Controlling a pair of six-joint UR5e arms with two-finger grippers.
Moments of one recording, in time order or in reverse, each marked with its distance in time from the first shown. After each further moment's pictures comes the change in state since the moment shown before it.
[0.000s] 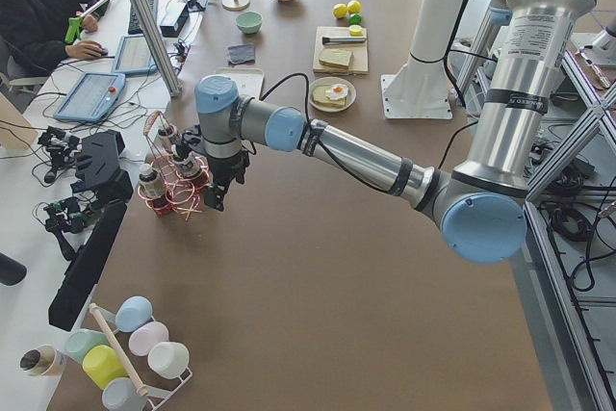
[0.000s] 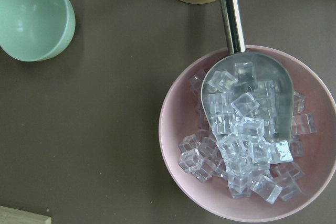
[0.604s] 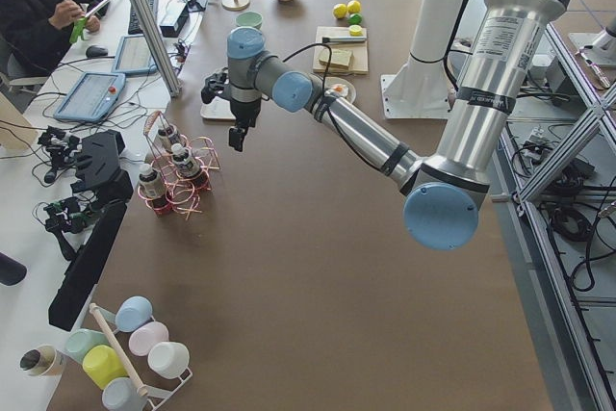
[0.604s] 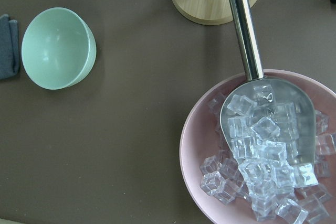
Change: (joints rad) left arm 0.239 -0.056 -0.155 -0.109 0.033 -0.496; right arm 0.007 0.047 -0.065 0.033 0.064 0.101
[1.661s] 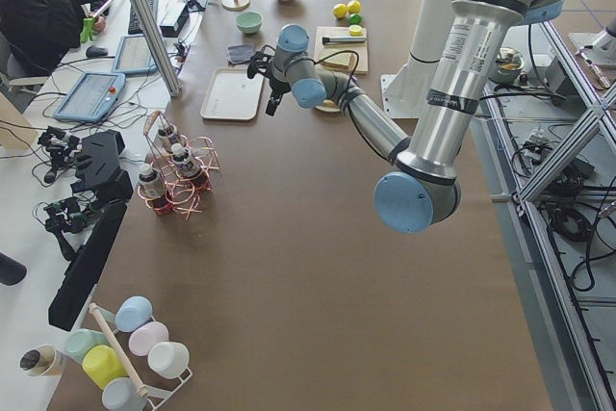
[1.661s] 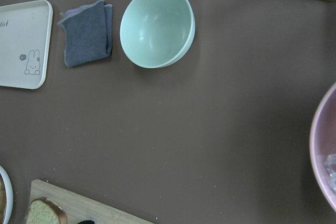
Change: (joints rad) left arm 0.354 -0.043 -0.010 -0.371 0.225 -0.469; right arm -0.129 -0.109 0.121 0.389 0.144 0.272
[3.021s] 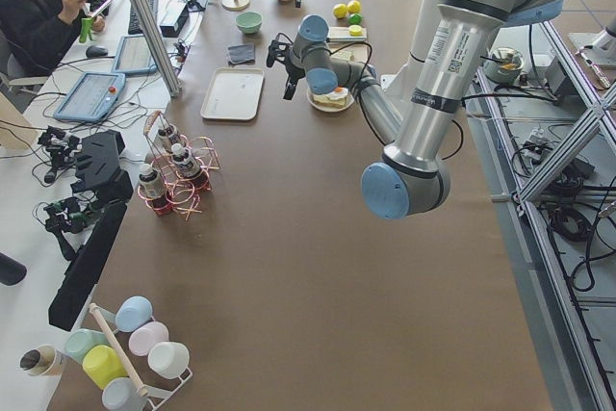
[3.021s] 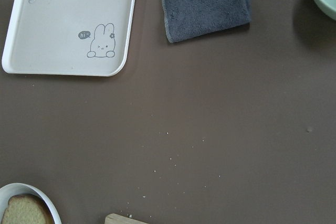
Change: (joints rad) left arm 0.146 -0.056 -0.020 0.000 0.151 -0.190; right arm -0.565 0.061 0.247 0.324 -0.526 0.771
